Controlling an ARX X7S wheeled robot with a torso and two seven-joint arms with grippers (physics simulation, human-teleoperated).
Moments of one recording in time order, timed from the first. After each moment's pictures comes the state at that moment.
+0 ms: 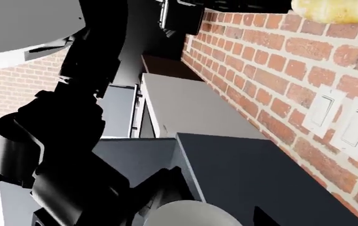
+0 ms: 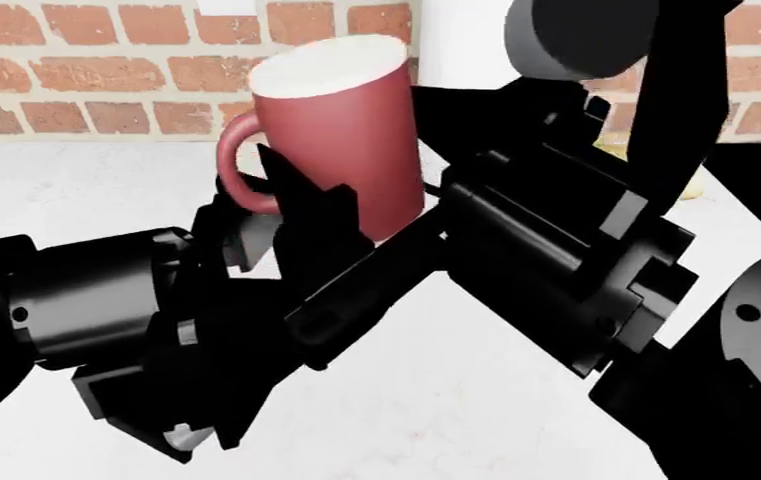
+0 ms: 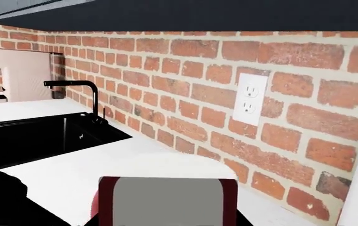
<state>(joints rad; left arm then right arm) -1.21 -1.02 0.79 0.45 1.30 0.53 -0.28 1.34 0.44 -0.37 -0.65 2.03 1.02 1.06</state>
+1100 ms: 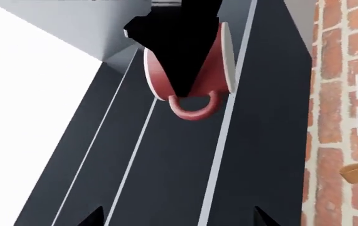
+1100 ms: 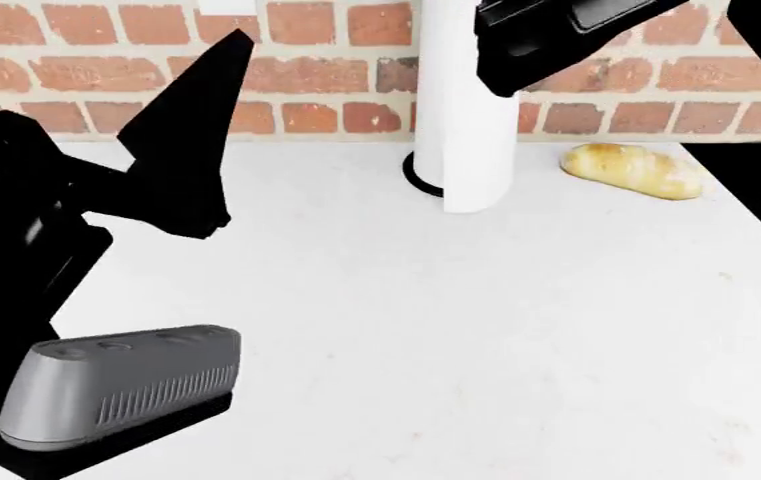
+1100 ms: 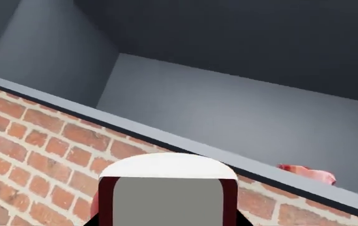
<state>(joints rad) -0.91 -1.04 0.56 0.71 0.43 -0.10 -0.16 1.67 0.61 -0.28 -0.66 1.79 1.14 1.01</state>
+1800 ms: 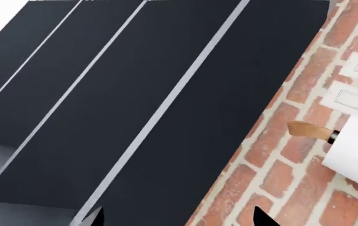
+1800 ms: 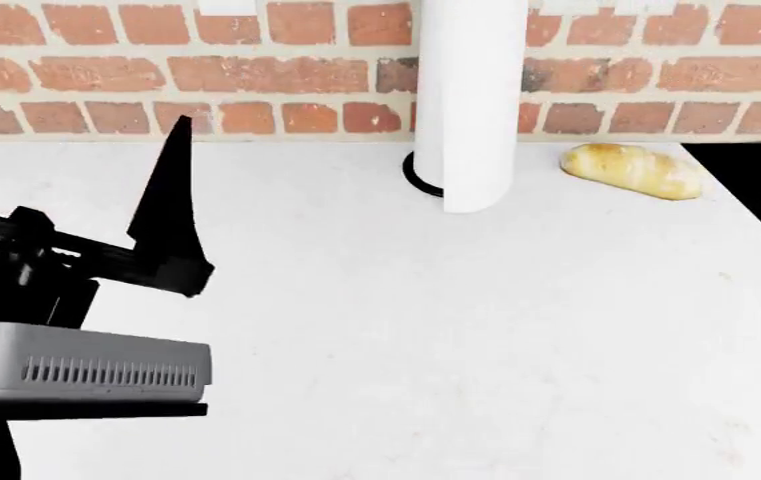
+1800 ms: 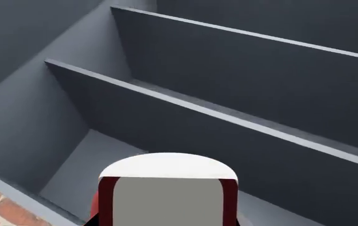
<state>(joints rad) -0.52 -1.04 0.45 0.74 0.13 -0.23 -0.42 1.87 0.55 -0.36 -0.65 1.25 1.11 0.68</state>
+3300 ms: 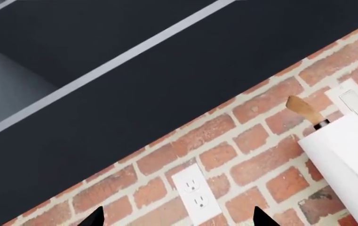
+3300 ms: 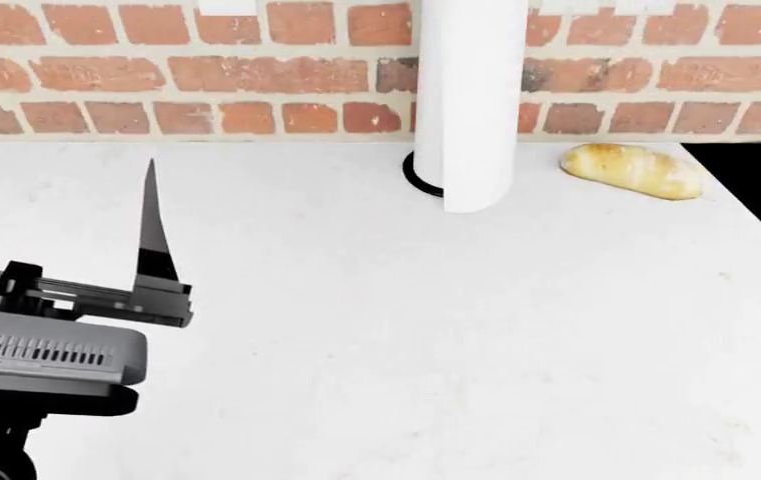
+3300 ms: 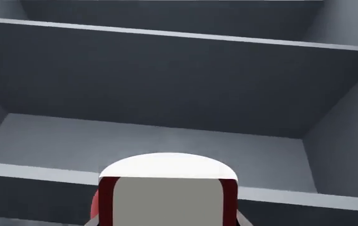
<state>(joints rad) -0.27 -0.96 0.28 0.76 -0.26 -0.21 -0.57 2.34 0.04 -0.28 0.97 0.23 0.36 0.05</state>
